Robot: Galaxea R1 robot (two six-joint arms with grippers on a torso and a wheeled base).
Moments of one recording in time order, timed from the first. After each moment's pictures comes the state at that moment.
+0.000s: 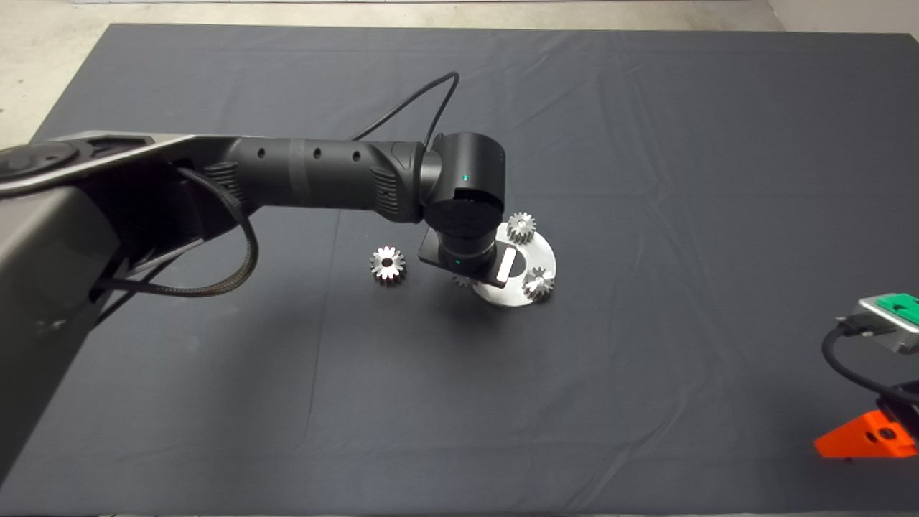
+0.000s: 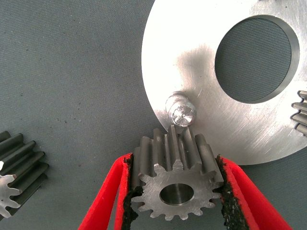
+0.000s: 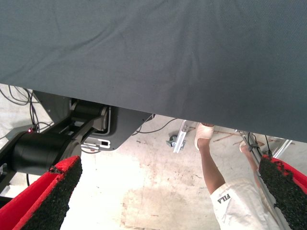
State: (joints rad) left arm -0.34 2.90 -1.22 0.57 1.53 -1.32; right arm 0.57 1.80 -0.35 0.07 -1.53 1.33
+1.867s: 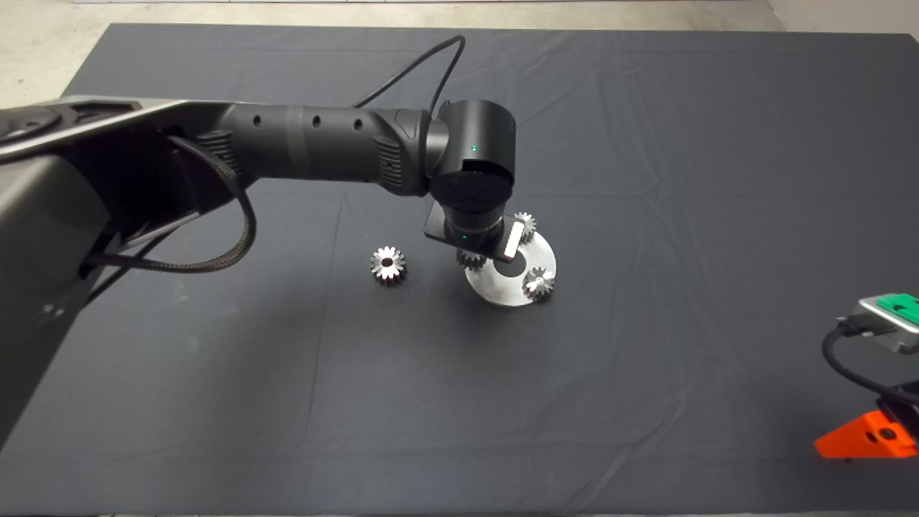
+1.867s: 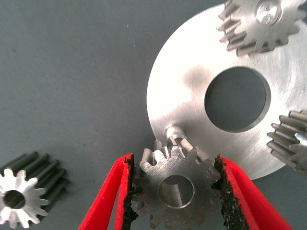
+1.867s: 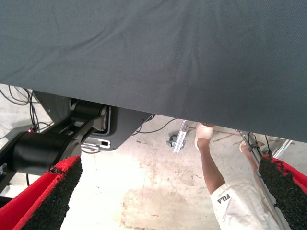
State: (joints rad) left arm -0.40 2.92 -1.23 0.57 1.52 -1.34; right arm 0.57 1.80 -0.35 0.07 -1.53 1.33
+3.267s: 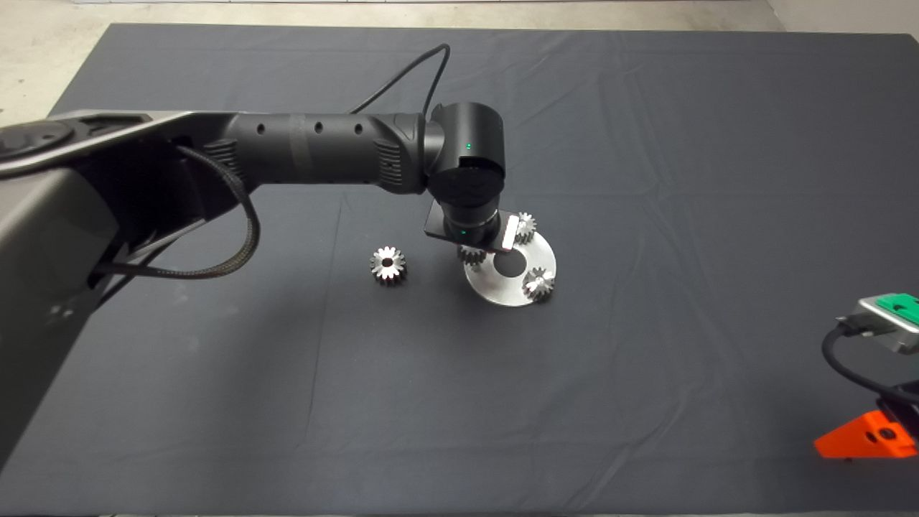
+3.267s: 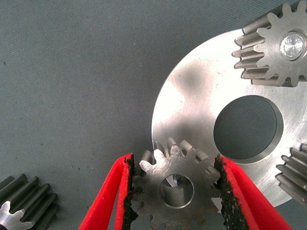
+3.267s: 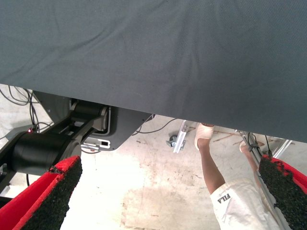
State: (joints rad) left arm -0.37 2.92 -1.31 0.58 1.45 -1.33; right arm 0.57 1.80 -0.35 0.07 -1.53 1.33
